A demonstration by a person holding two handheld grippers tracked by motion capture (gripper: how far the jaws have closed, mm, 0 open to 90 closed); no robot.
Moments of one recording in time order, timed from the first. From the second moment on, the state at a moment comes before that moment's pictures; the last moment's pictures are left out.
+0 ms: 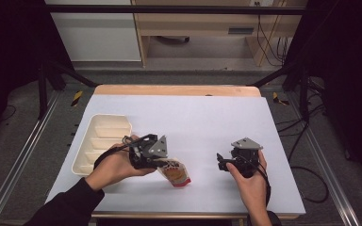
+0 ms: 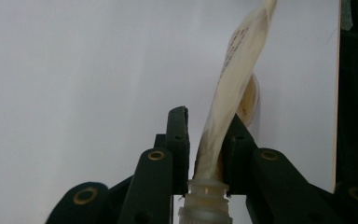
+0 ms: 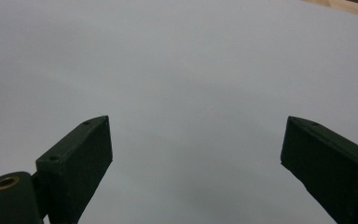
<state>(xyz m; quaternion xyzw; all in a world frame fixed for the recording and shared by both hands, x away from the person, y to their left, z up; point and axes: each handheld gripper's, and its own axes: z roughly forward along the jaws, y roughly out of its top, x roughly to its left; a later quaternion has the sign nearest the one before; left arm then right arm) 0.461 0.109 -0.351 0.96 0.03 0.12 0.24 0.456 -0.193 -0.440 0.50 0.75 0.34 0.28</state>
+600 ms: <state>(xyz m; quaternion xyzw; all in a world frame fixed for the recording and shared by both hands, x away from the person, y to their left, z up) 0.464 0.105 -0.296 0.98 0.00 0.15 0.14 0.458 -0.194 -0.443 0.50 0.75 0.34 0.26</state>
